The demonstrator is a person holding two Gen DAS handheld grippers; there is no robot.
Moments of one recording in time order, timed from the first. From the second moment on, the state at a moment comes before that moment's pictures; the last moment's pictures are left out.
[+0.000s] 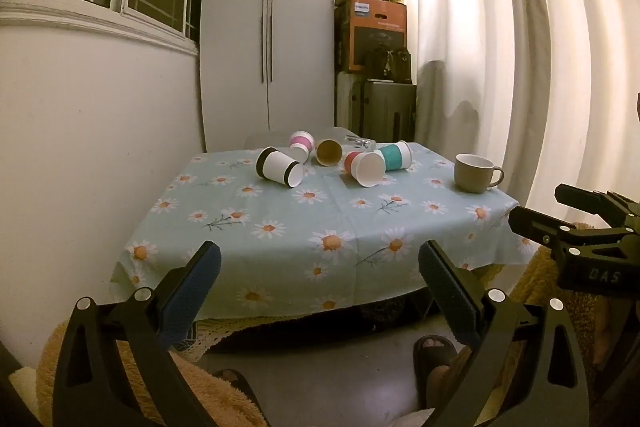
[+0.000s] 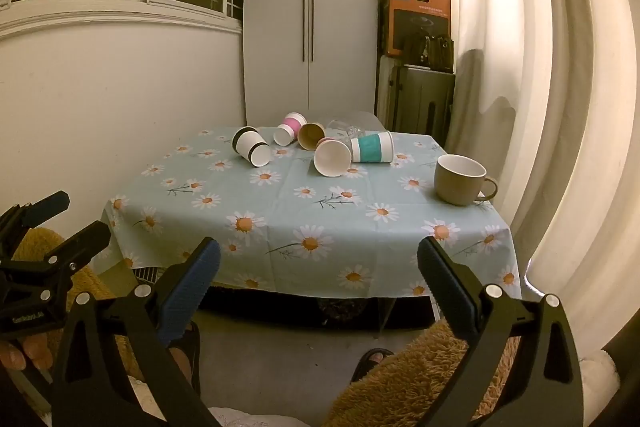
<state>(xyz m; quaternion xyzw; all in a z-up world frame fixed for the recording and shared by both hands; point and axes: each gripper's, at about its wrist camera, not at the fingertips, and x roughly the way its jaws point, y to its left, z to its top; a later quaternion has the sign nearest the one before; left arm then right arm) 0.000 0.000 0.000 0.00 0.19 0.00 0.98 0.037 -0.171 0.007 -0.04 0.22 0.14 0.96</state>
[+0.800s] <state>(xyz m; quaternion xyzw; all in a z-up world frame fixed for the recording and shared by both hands) 0.000 -0.001 -0.003 0.00 0.19 0.00 0.98 0.038 -0.171 0.005 -0.04 0.23 0.14 0.96</state>
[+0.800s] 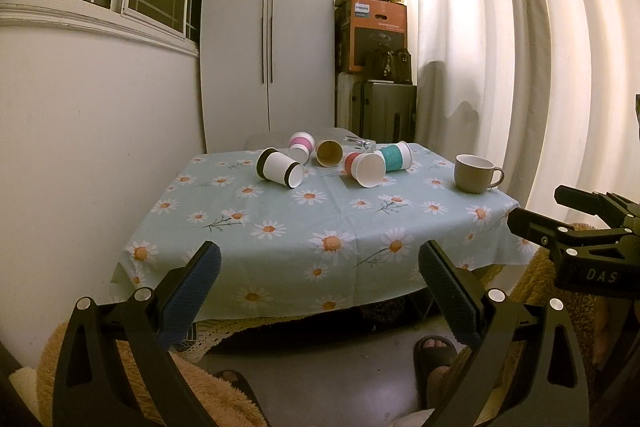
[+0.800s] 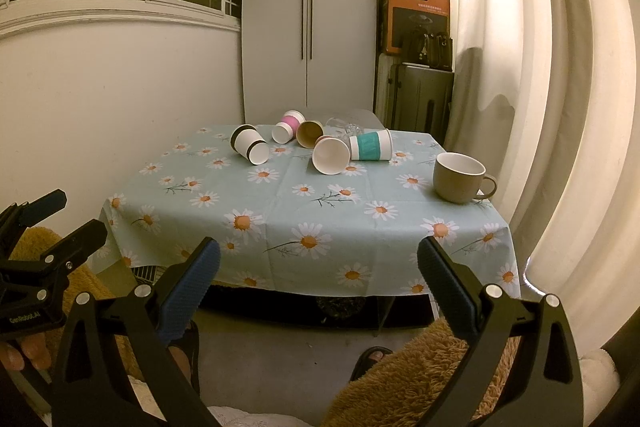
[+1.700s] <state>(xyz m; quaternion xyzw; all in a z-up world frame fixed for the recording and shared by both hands) 0.000 -0.002 -0.001 0.01 0.19 0.00 0.98 0.038 -0.171 0.004 -0.04 0.23 0.14 0.96</state>
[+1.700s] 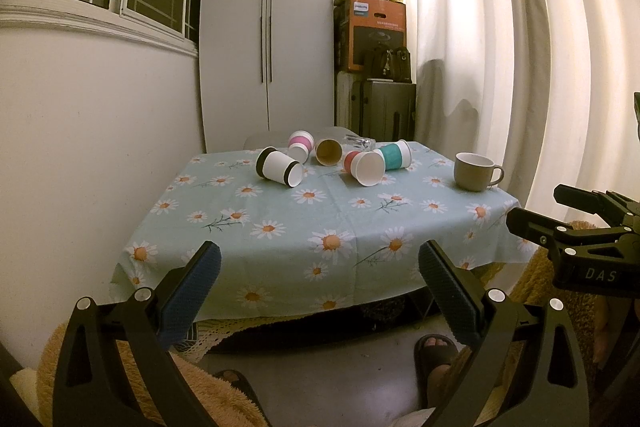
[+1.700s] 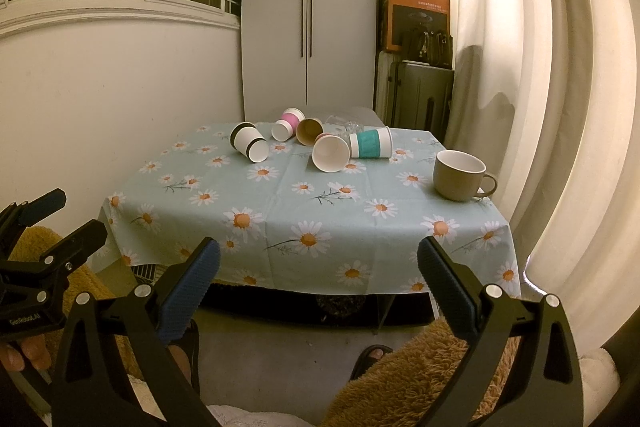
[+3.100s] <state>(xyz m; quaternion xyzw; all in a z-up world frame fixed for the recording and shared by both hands) 0.237 0.117 0.013 -0.23 0.39 0.07 0.89 0.286 -0.094 0.037 -0.12 0.42 0.29 0.85</state>
